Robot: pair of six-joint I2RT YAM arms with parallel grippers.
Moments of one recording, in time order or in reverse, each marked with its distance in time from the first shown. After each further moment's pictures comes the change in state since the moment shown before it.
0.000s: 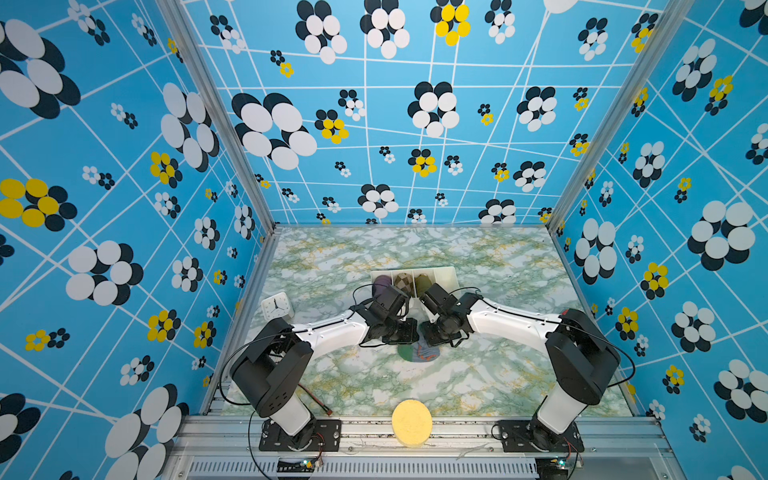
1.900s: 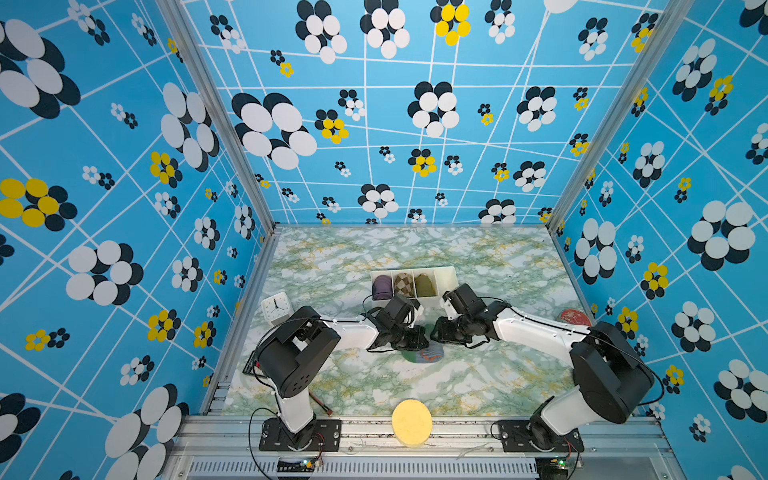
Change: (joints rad) left arm -0.026 0.168 -0.064 0.265 0.088 0.014; right arm -0.167 -0.192 -0.261 0.264 -0.219 0.148
